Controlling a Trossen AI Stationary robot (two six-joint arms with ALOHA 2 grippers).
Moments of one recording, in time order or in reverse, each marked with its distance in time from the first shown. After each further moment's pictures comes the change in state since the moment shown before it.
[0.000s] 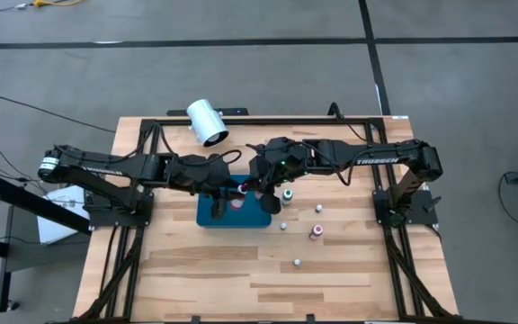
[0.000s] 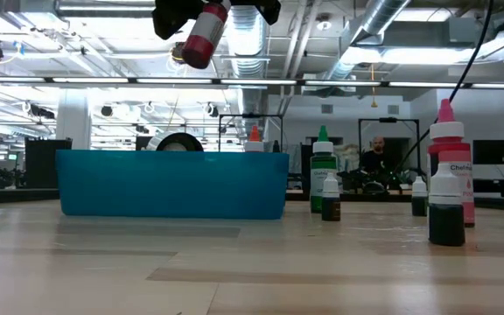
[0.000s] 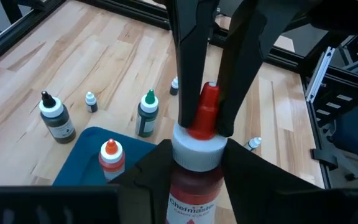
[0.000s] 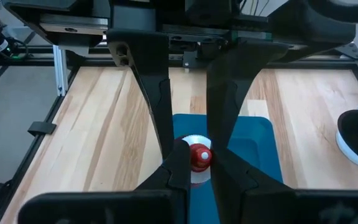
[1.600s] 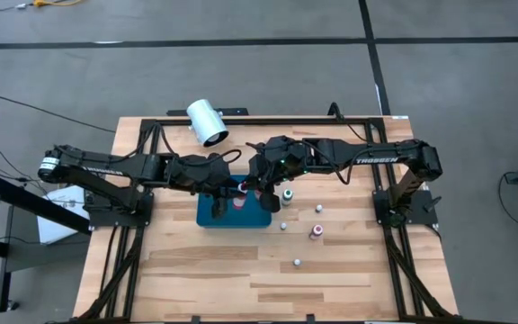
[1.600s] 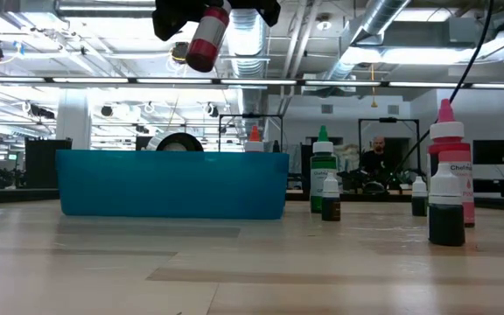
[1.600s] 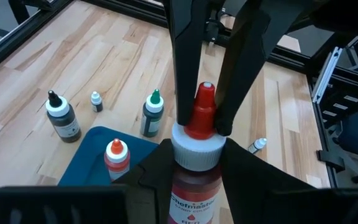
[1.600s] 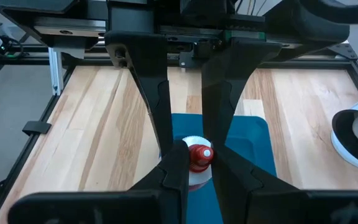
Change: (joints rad) left arm 0.000 0.000 0.001 -0.019 -0.019 -0.001; right arm -0.009 0.000 0.000 -0.008 0.002 -0.011
